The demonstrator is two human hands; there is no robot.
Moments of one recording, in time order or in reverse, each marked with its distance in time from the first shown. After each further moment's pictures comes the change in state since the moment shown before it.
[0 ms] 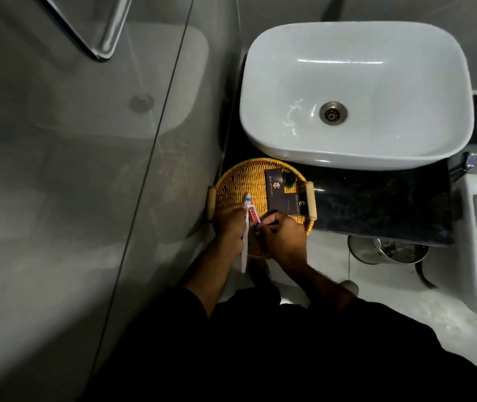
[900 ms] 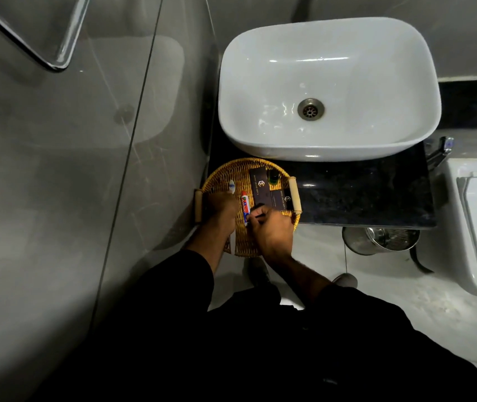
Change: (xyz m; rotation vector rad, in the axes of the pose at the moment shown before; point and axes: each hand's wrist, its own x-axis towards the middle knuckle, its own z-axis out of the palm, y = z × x) left_hand 0.000 0.033 0.027 0.310 0.060 0.092; right_hand 0.009 -0.002 0.012 -0.023 0.124 -0.008
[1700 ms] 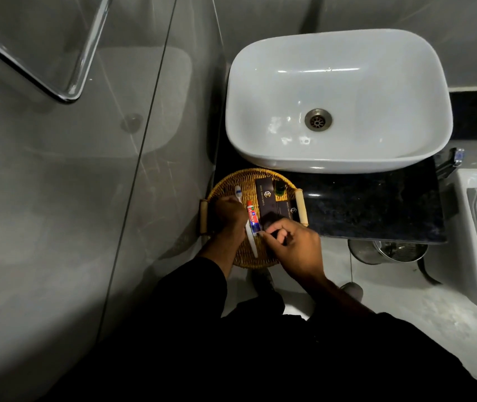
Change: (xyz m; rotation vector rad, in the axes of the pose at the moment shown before) left_hand 0.009 0.002 0.014 -0.115 0.095 0.125; right_hand -0.021 0.019 -0.059 0.084 0.066 -0.456
